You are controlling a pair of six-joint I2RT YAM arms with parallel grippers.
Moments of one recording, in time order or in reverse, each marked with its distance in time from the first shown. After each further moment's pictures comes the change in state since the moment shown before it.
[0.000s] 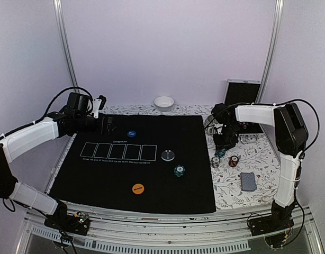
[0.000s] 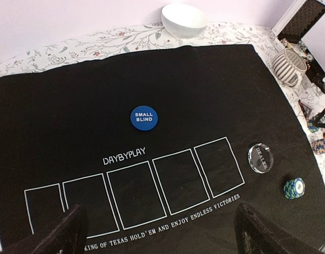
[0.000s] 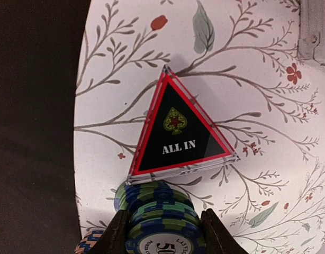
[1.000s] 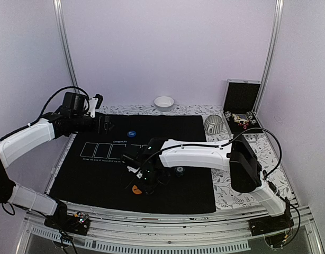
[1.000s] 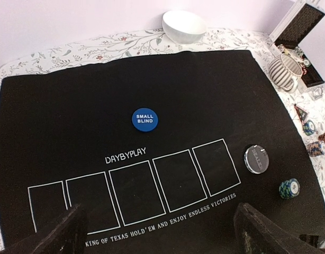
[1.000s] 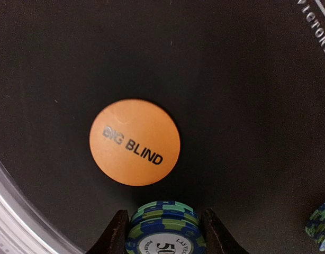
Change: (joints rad) left arm 0.012 -0.052 -0.010 -0.018 0.010 -0.009; right arm 0.778 0.384 0.652 -0.175 -0.074 0.040
